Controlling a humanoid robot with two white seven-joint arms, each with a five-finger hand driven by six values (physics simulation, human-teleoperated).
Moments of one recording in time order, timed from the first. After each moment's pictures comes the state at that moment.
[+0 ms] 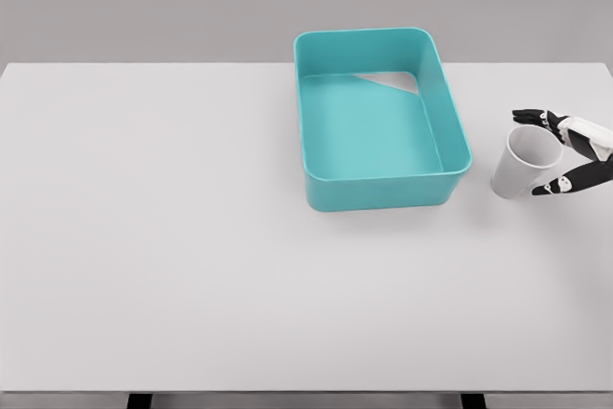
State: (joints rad) left arm 0.06 0.00 -0.18 -0.07 0.11 -0.03 0.17; right arm -0.52 -0.90 0.62 -1.00 -0.51 -0.41 0.61
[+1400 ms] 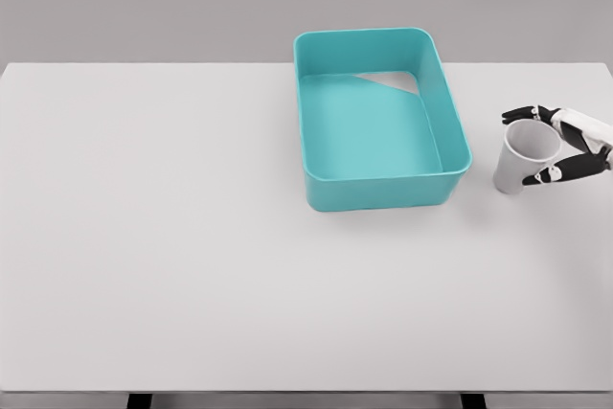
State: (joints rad) left arm 0.06 0.00 -0.18 -0.07 0.11 -0.03 0.17; right arm -0.55 -0.88 0.62 -1.01 -0.50 -0.41 0.61
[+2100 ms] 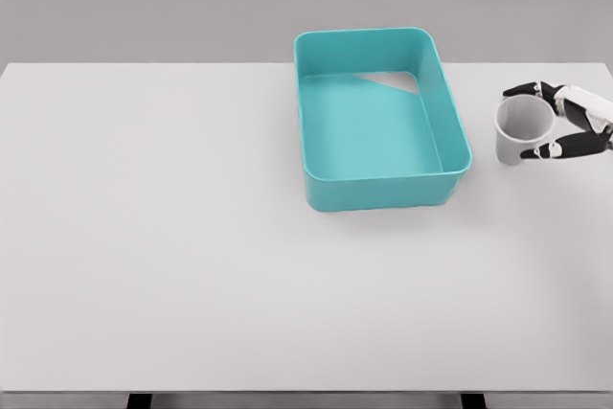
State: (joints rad) left arm 0.06 0.00 -0.18 -0.07 0.11 -0.03 0.17; right arm -0.58 -0.87 0.58 -1.02 -0.51 -0.42 0.61
